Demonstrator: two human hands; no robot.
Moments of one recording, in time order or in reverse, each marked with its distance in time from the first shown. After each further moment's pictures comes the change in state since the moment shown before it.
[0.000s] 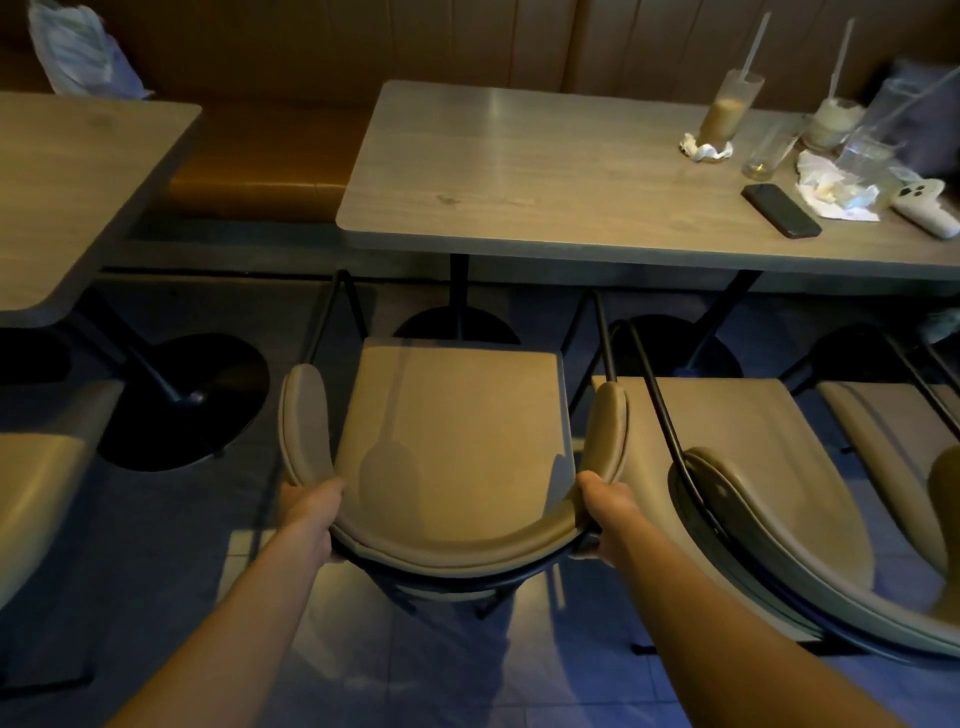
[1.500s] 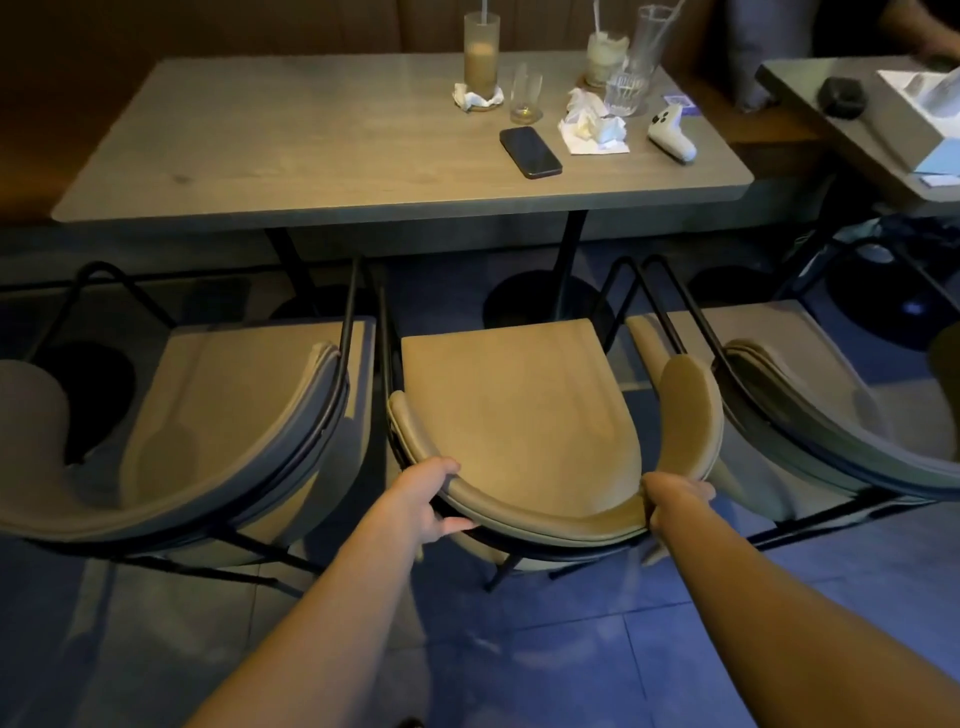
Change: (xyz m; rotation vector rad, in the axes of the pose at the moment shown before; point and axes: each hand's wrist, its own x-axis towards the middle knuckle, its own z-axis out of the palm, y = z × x) left_hand -0.276 -0.161 0.356 0.123 -0.469 -0.243; right_hand 0.094 0.039 -0.429 0.341 0.453 0.167
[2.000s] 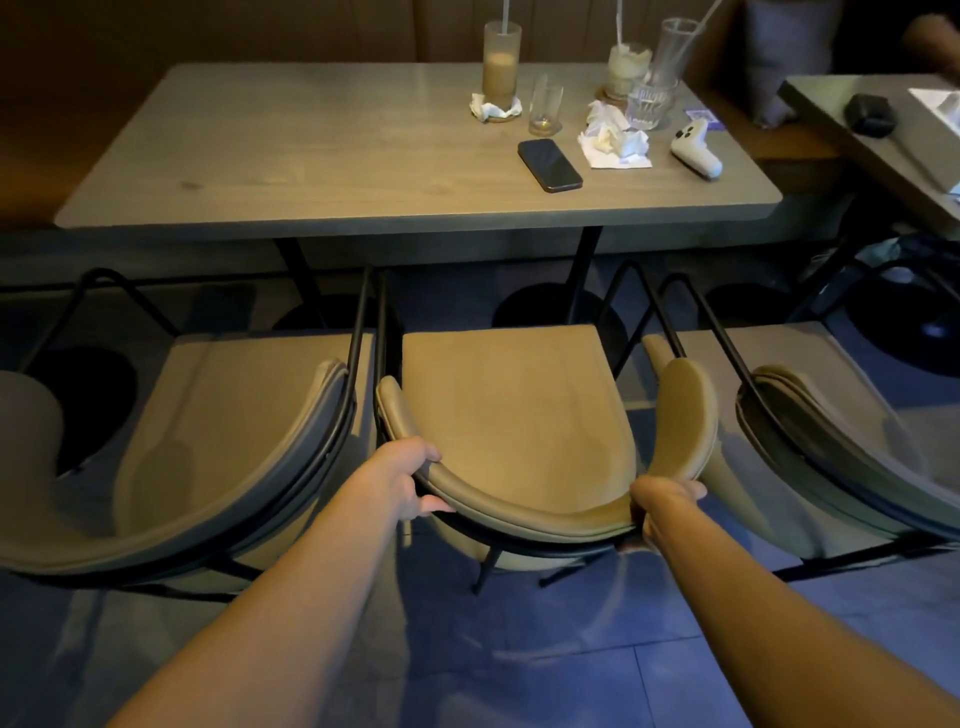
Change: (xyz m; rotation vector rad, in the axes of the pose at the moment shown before) left_hand 0.021 0.061 -0.011 0.025 0.096 0.035; right_hand -0.002 -0.018 0.045 -0.181 -0.055 -0.058
